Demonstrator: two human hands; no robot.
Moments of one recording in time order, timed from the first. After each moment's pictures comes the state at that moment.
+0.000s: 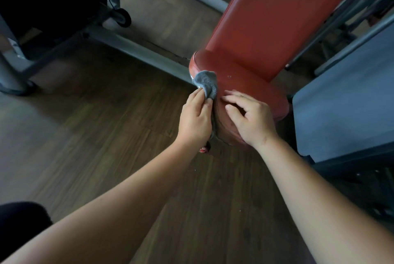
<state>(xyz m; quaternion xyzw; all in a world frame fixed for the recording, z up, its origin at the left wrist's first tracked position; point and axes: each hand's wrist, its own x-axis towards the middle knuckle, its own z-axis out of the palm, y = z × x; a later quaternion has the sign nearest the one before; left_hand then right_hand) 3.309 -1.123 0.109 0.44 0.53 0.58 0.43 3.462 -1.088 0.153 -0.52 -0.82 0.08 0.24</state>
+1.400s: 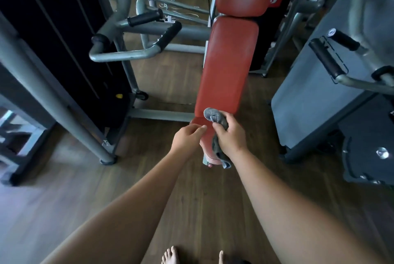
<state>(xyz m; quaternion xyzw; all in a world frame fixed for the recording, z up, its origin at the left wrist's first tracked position) 3.226 -1.235 0.580 0.52 0.64 0.30 0.49 3.377 -1.233 0.582 -0.67 -0.53 0.34 0.39</state>
